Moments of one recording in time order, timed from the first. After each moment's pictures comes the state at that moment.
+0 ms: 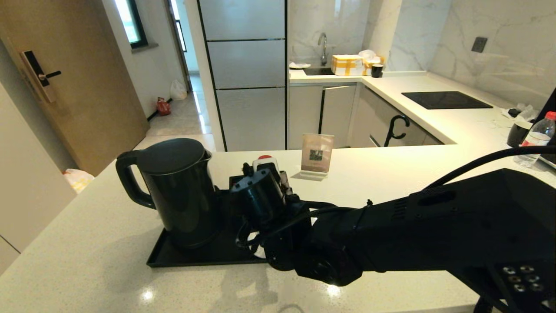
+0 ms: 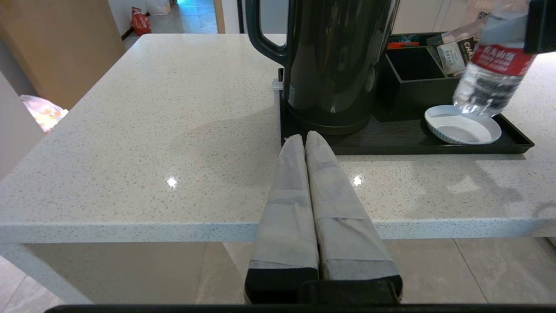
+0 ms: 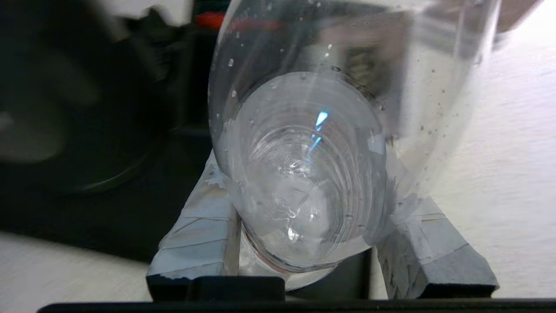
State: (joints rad) left arm 0.01 0.00 0.00 -0.03 0.00 -0.01; right arm 0.97 2.26 -1.53 -0.22 -0.69 0.29
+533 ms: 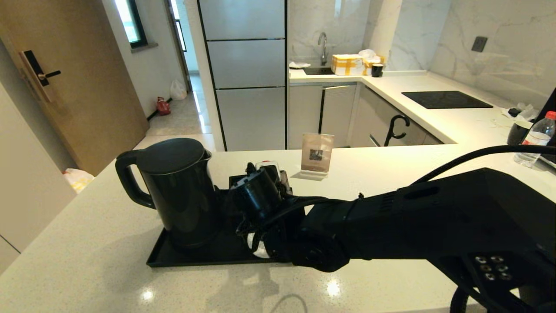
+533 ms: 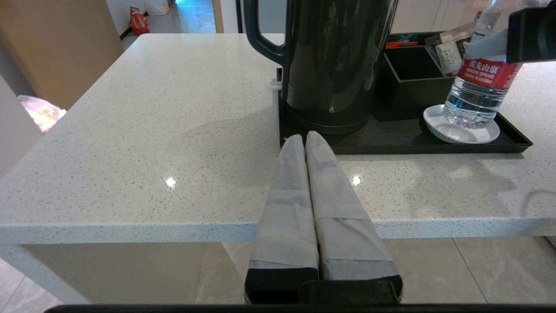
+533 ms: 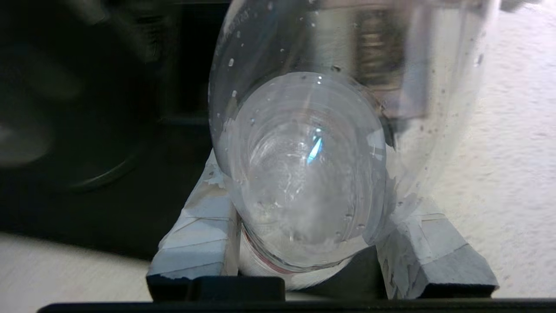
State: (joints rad) left arm 0.00 0.00 0.00 -0.03 0.00 -0.01; right arm 0.95 2.31 -1.62 -0.09 -0.62 0.40
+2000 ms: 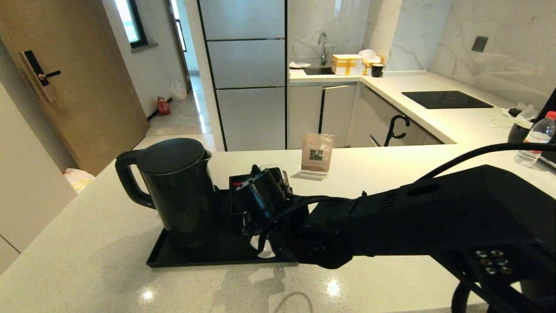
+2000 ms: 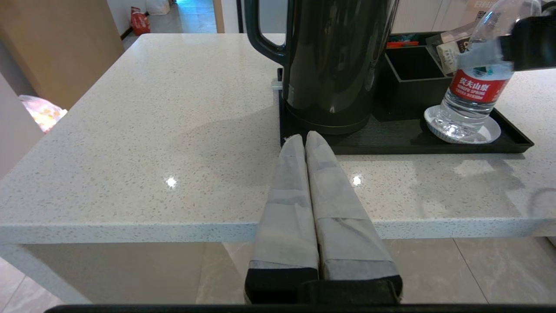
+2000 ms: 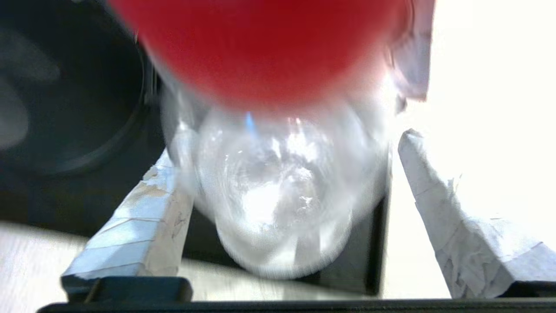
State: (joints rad) left arm 0.00 0.00 0.00 -0.03 0.00 -0.01; right arm 0.94 2.30 -1.59 -0.04 -0.58 0.41
